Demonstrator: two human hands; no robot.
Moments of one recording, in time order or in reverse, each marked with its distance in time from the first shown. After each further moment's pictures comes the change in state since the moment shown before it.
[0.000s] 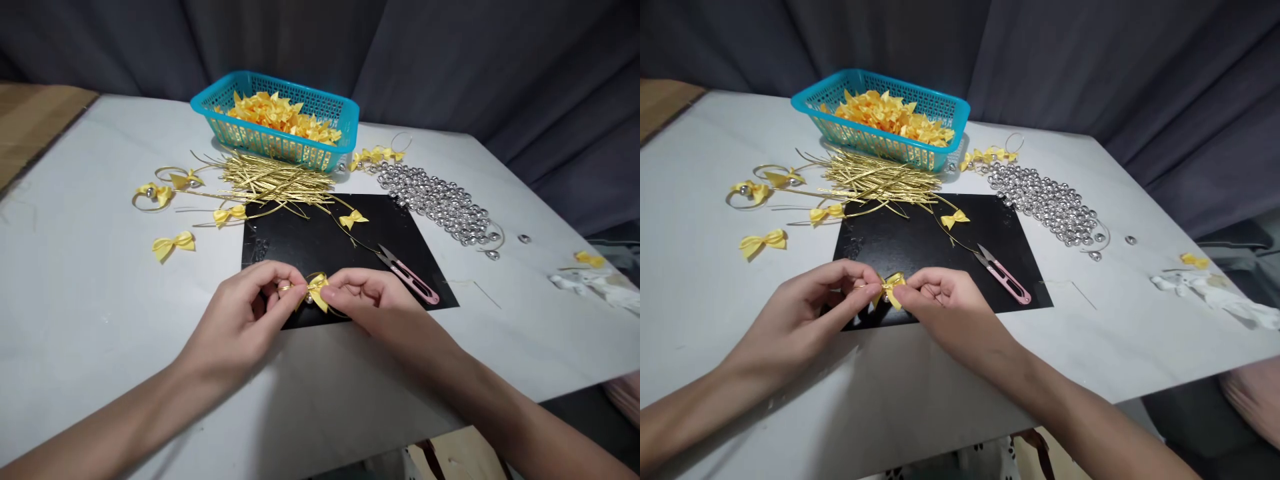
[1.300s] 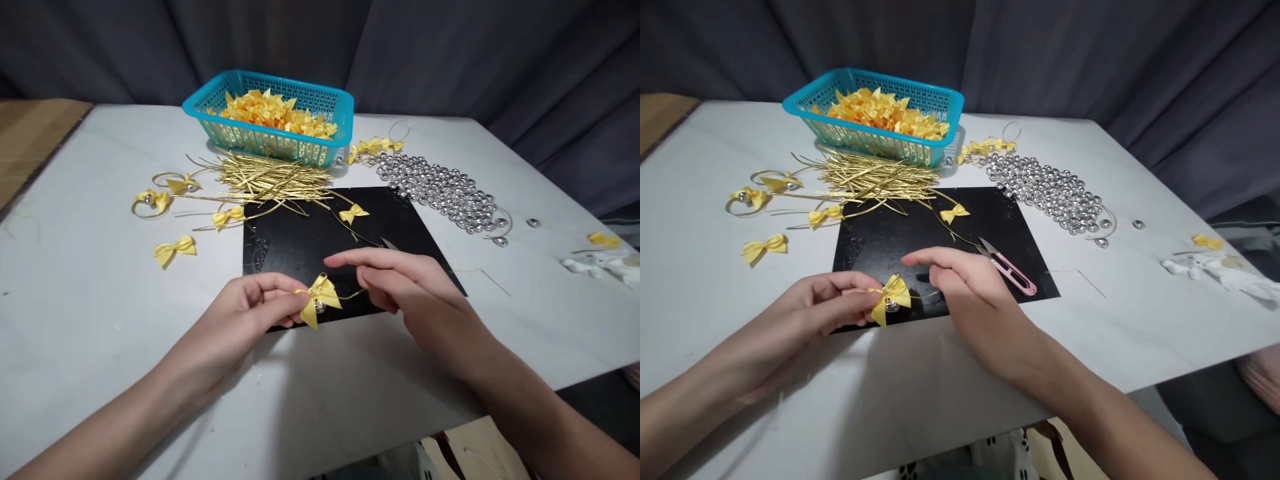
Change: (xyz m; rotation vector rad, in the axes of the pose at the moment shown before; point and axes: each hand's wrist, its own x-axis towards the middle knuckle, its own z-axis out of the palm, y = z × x) left_hand 0.002 0.010 -0.007 -0.423 -0.175 -0.478; right_hand -0.006 0.002 -0.017 -0.258 0.158 -0.252
